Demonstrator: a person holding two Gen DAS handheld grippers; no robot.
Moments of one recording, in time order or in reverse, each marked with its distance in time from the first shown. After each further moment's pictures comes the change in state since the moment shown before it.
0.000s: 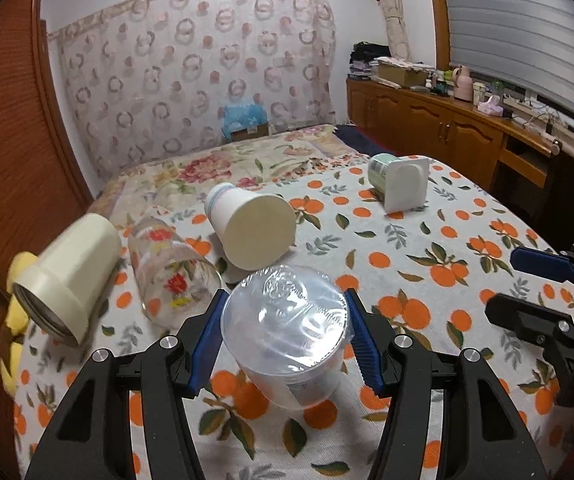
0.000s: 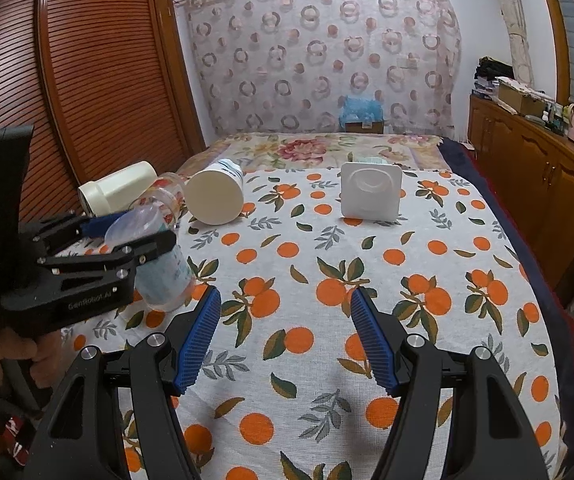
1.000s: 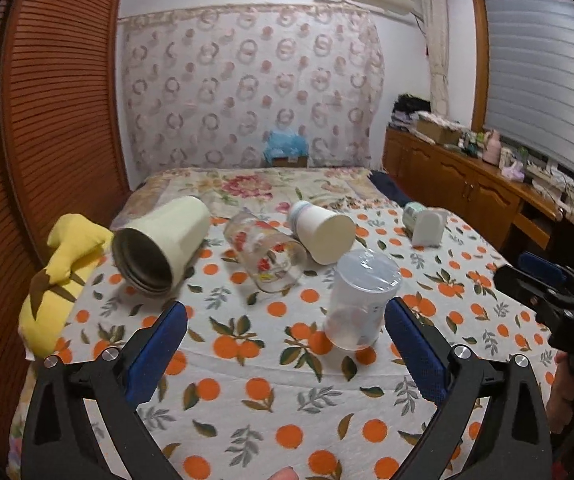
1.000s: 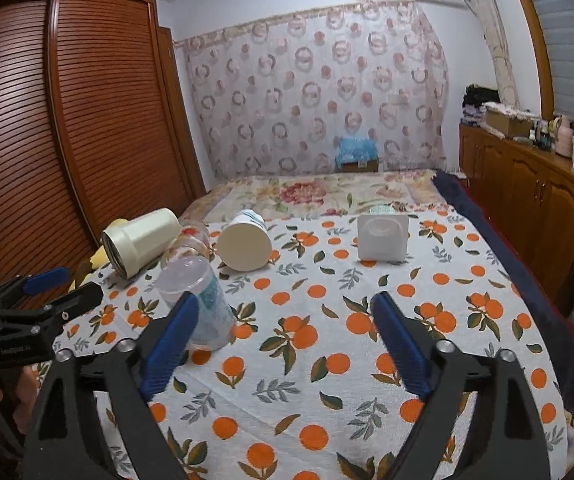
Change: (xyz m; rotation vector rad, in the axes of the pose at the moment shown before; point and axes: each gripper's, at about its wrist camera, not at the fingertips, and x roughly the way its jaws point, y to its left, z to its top) left arm -0.100 0.060 -0.040 -0.196 -0.141 0.073; right arm -0.043 0.041 0.004 0.029 -0.182 -0.018
